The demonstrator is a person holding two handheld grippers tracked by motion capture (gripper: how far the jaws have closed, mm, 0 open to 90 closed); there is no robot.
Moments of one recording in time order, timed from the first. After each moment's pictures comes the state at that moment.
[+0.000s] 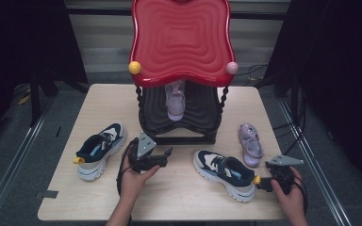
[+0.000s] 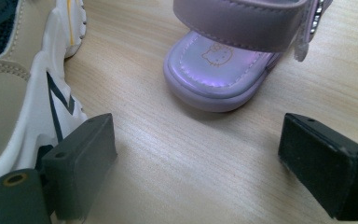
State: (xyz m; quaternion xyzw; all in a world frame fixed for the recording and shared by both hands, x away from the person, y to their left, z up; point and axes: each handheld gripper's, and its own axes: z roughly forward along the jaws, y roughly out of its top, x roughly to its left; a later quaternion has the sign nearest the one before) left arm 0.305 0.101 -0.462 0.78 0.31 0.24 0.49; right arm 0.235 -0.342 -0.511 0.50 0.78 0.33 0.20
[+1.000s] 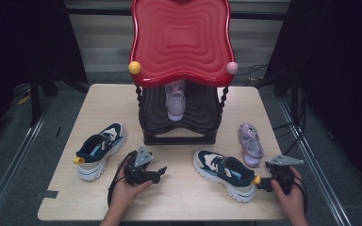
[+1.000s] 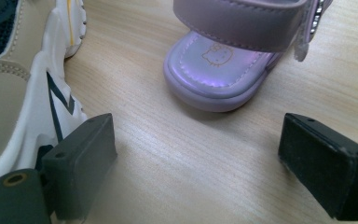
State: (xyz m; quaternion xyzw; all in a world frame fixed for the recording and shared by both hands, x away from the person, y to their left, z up) left arm 0.292 0.121 -0.499 0.84 0.30 0.17 0.42; right arm 0.235 -0.342 -0.511 0.50 0.78 0.33 0.20
